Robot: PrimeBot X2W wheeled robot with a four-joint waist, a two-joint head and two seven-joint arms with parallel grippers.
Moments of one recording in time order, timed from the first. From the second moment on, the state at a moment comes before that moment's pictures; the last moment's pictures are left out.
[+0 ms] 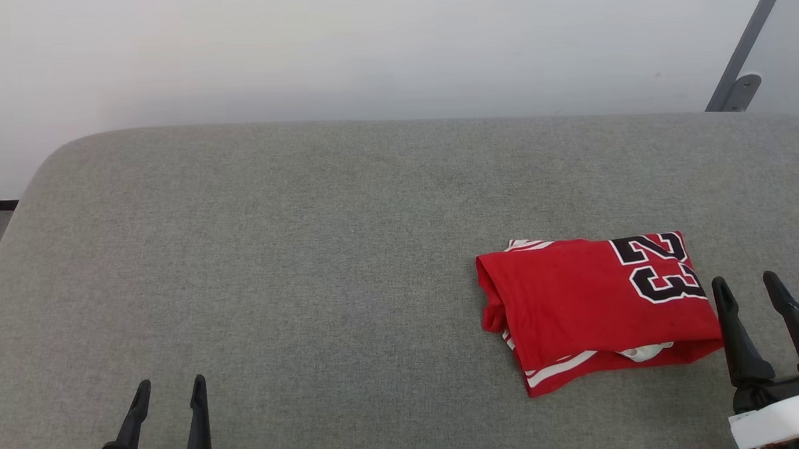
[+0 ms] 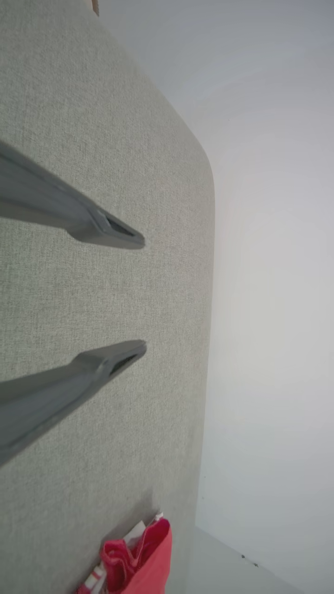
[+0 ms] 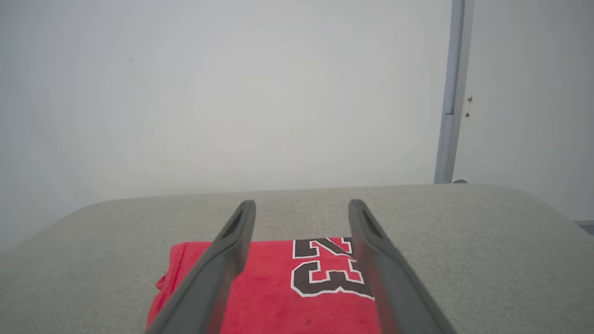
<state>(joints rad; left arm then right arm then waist) 0.17 0.13 0.07 0.10 -0.19 -0.13 -0.26 0.06 -0.38 0.03 0.07 0.55 0.13 -0.26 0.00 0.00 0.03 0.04</state>
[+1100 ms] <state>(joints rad) -0.21 0.15 -0.03 0.08 -0.17 -0.13 -0.26 -0.34 -0.72 0.12 0.12 0.75 0.13 0.83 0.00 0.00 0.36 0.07</state>
